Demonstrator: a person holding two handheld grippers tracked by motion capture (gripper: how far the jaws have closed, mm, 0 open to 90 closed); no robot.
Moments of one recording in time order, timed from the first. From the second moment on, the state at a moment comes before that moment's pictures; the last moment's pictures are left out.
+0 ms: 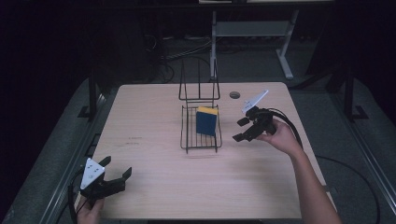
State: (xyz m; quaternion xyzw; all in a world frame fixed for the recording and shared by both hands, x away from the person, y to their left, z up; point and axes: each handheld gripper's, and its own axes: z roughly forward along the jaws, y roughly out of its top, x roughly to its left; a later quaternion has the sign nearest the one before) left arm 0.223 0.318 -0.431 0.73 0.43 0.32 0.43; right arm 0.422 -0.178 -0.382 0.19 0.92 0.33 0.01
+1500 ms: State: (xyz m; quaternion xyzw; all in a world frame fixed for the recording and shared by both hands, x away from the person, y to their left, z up) left arm 0.223 0.319 -0.433 0.73 0.43 0.32 0.42; right arm 0.384 -0.219 -0.413 0.23 0.91 0.33 0.00
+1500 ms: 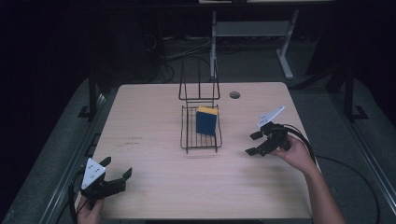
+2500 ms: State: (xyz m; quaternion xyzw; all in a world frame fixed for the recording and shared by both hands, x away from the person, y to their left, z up) left arm 0.224 0.318 -0.434 0.73 0.43 0.31 0.42; right arm 0.359 -0.239 -0.429 0.24 0.91 0.34 0.00
